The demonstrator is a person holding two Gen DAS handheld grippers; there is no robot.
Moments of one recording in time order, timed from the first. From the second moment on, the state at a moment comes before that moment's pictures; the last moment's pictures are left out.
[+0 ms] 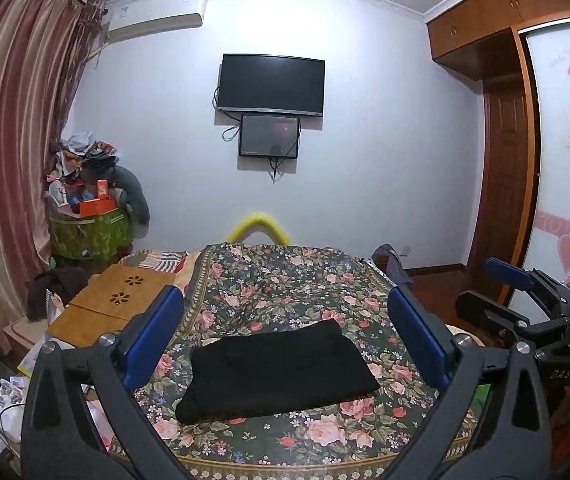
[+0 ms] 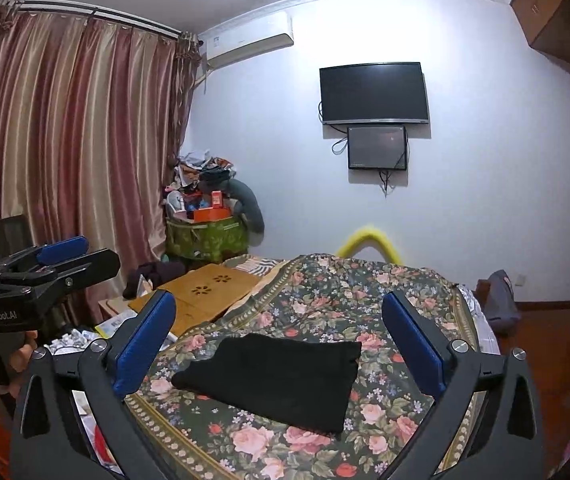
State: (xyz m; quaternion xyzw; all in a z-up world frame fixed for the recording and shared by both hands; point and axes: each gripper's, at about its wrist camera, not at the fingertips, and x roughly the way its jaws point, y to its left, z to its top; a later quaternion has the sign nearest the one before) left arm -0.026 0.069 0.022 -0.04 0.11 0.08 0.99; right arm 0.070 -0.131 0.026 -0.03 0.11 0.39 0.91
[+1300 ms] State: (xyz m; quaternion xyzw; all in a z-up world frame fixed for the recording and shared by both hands) left arm -0.018 0.073 0.011 -0.05 0.13 0.08 0.99; right arm 0.078 -0.135 0.025 -0.02 0.12 0.39 0.91
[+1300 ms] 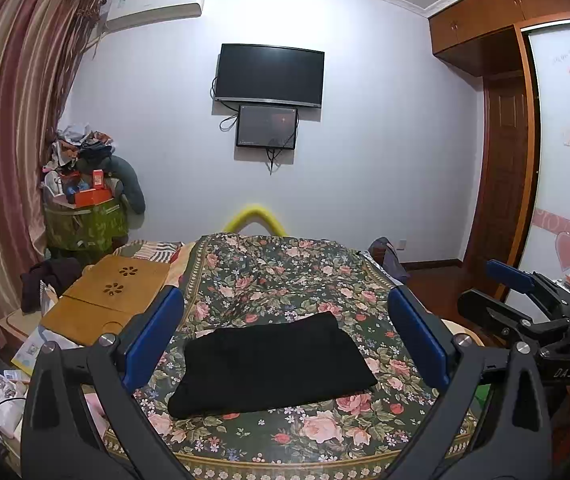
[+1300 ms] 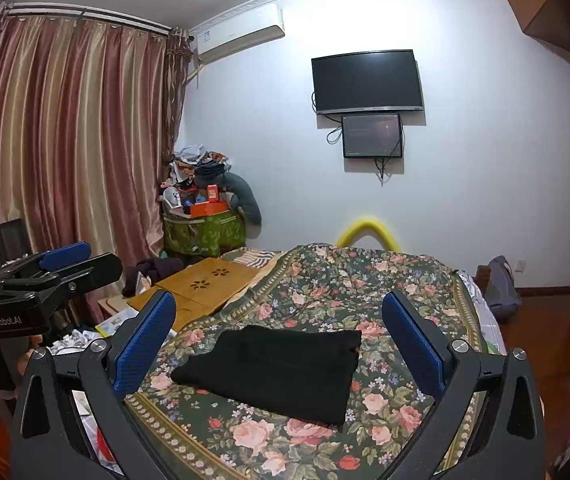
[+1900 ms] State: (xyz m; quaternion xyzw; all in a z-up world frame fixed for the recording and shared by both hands) left arm -0.012 0.078 0.009 -0.06 0.14 0.06 0.99; right arm 0.075 -0.134 0.024 -0.02 0.13 0.38 0.91
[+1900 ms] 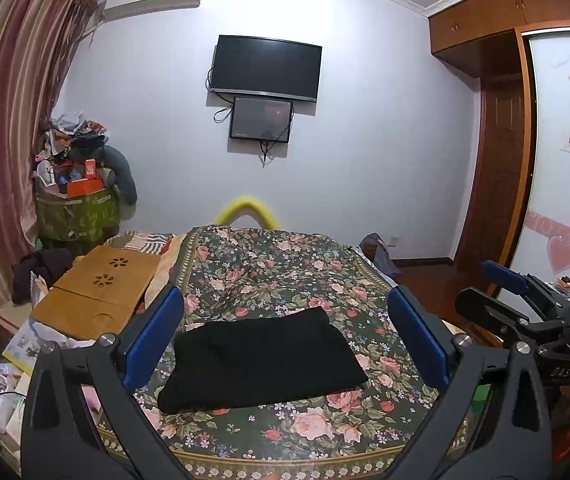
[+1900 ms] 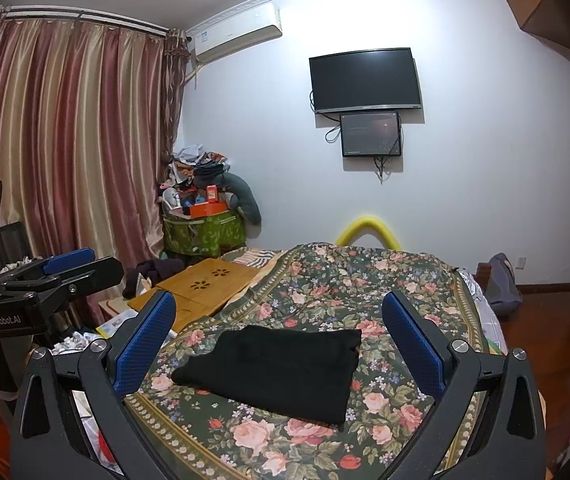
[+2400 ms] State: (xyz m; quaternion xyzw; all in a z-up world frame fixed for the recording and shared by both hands) left arm -0.007 0.076 0.008 -0.06 0.15 0.06 0.99; right arm 0.076 -0.130 0.023 -0.02 0.13 0.38 0.91
